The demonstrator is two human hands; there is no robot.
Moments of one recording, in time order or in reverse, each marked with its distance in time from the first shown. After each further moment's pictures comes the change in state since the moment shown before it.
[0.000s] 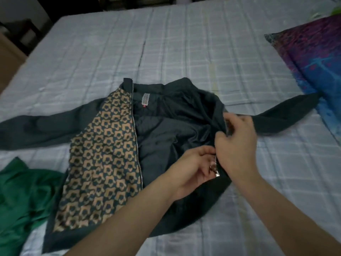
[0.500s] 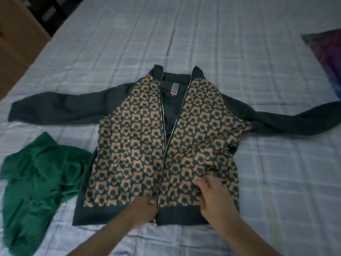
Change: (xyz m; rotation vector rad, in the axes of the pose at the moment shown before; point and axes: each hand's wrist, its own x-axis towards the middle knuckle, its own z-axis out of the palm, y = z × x) left_hand -0.122 -0.089 -0.198 0.949 0.510 -0.446; right_hand -0.144 0.053 0.091 -0.581 -0.858 -0.271
